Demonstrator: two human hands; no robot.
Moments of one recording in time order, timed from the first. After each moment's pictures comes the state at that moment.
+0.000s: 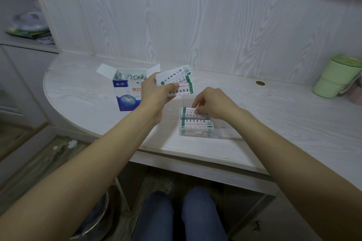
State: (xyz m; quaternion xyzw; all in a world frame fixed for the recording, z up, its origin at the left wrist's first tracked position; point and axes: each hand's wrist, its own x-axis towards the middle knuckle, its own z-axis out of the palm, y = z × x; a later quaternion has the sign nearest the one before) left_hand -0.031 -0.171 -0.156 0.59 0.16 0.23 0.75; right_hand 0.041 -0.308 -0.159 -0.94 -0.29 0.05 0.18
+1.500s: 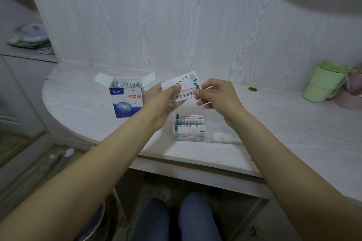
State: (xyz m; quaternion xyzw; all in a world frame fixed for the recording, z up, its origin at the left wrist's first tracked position) left_hand -0.034 -0.191 -0.147 0.53 0.12 0.16 0.82; right_hand 0.016 -0.335 -0.132 -0.77 -0.19 0.05 0.61
